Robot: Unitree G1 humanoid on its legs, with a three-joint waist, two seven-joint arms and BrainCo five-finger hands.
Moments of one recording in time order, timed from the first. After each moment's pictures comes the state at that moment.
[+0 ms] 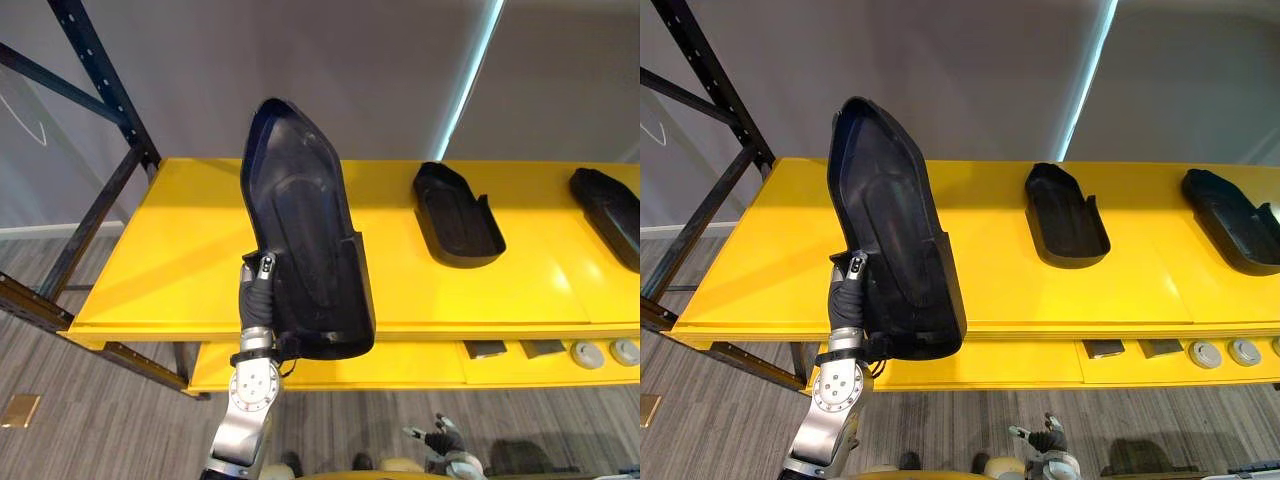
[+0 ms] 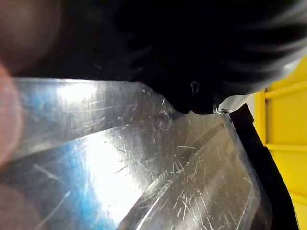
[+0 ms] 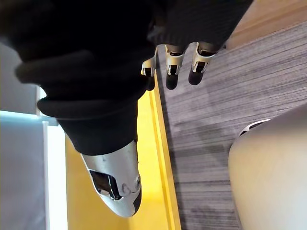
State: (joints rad) left arm 0.14 0.01 -0.23 -0.21 0.09 -0.19 0.37; right arm 0.13 0.00 -0.10 0.92 0.05 -0.07 -0.14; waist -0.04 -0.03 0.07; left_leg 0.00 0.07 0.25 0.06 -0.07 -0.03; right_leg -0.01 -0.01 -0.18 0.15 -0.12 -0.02
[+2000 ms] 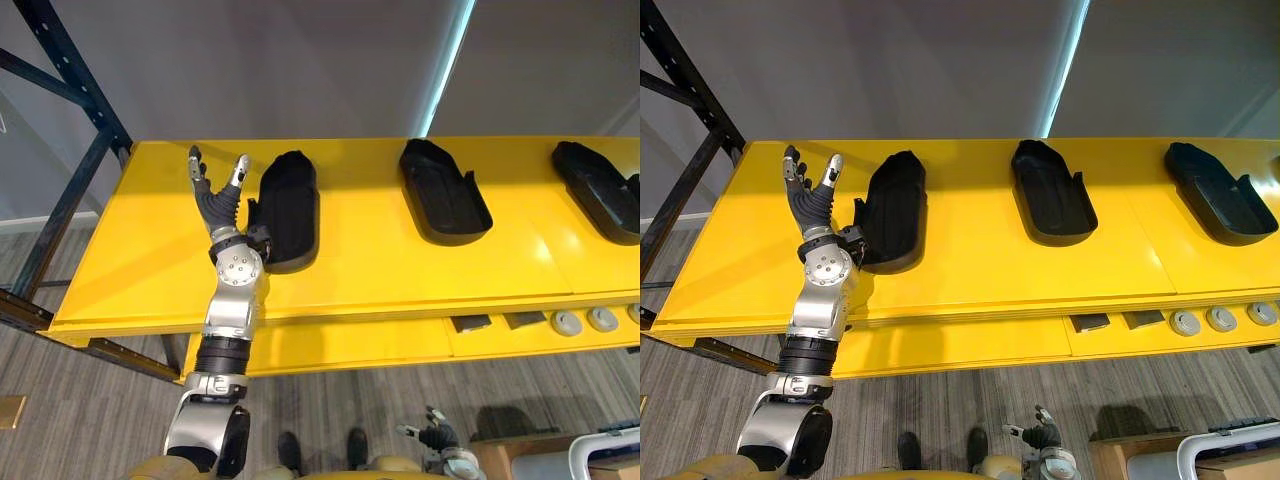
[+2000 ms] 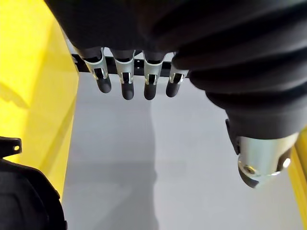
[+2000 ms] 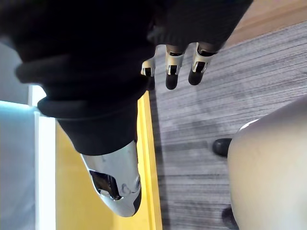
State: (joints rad) left arm -0.52 0.06 0.07 0.19 0.04 -0.02 0.57; right arm 0.13 -0.03 -0.07 0.88 -0.01 -0.06 -0.09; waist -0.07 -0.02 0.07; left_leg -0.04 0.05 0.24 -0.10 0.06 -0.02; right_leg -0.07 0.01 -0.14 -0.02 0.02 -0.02
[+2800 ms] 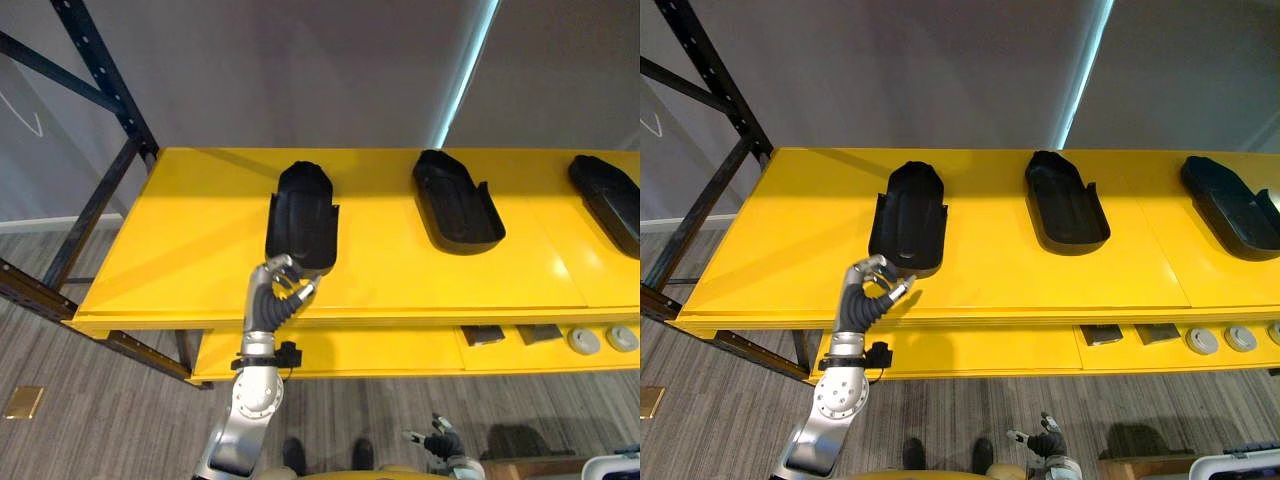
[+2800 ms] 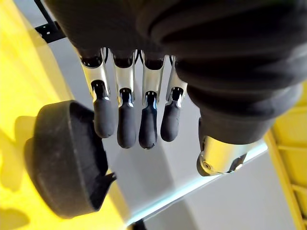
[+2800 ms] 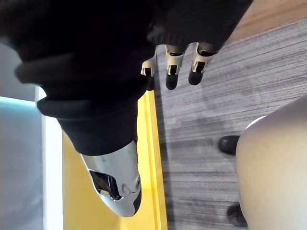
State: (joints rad) left arm 0.18 0.07 -0.28 -0.23 0.49 -0.10 0.33; right arm 0.17 -0.02 -0.08 0.88 0.02 -0.08 -0.08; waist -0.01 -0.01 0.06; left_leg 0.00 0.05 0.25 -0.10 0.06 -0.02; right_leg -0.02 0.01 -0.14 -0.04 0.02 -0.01
